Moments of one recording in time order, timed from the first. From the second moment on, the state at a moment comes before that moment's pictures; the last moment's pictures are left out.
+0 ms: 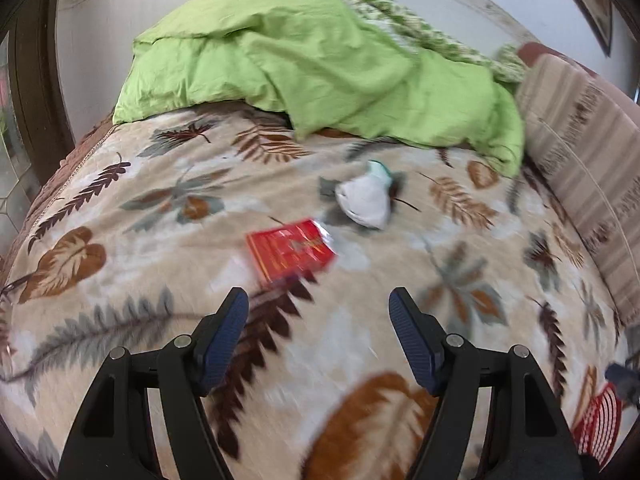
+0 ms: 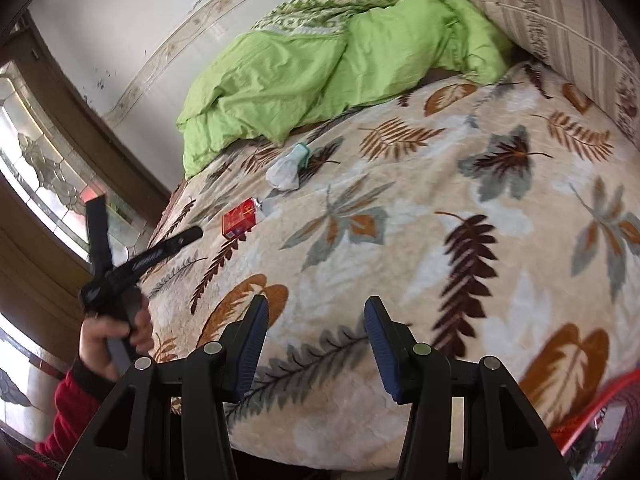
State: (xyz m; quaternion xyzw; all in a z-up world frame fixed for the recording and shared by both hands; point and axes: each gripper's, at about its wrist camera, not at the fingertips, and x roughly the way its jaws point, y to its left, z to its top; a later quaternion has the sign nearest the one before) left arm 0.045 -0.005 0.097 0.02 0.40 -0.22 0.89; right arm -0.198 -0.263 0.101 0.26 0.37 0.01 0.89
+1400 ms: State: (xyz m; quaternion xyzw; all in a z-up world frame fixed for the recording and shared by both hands) left arm 0.069 0.009 0.042 -0.01 0.43 -0.09 0.90; right arm 0.110 -0.239 0.054 0.32 0.41 0.03 0.85
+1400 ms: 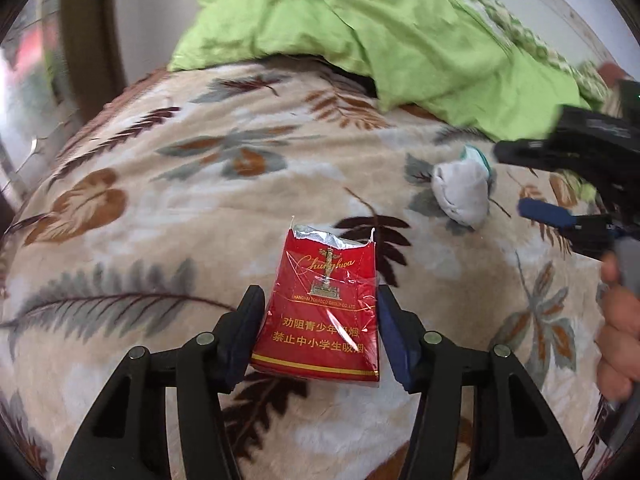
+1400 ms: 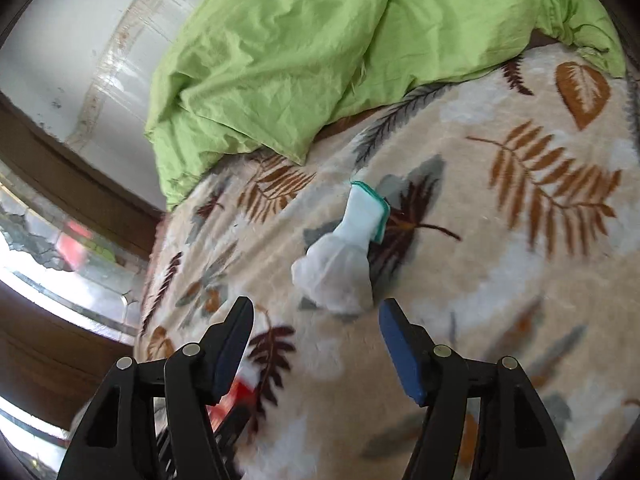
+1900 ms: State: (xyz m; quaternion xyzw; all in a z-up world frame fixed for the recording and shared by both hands) left arm 0.076 0.019 0.042 0.00 0.39 -0.08 0.92; right arm 0.124 -0.223 0.023 0.29 0.43 0.01 0.86
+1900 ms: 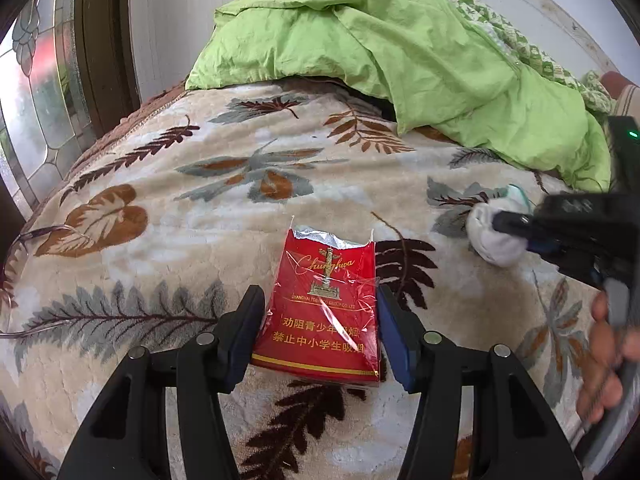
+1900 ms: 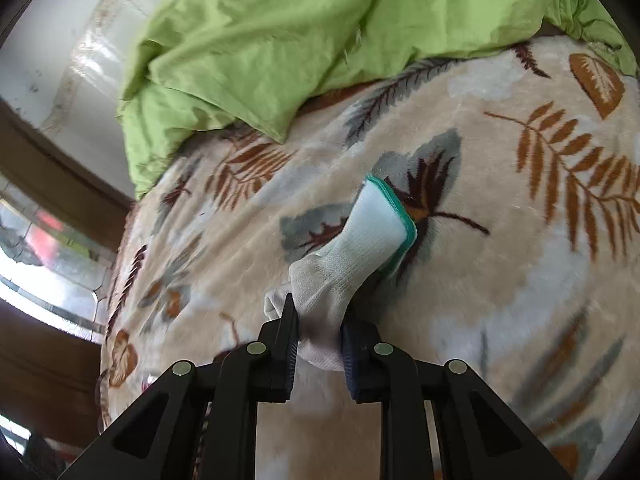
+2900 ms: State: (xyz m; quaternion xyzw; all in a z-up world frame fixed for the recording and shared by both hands) left arm -0.091 -0.023 0.071 0.10 0.31 -0.13 0.94; right arm -0.146 -0.206 0.055 0.20 0.34 0.00 0.92
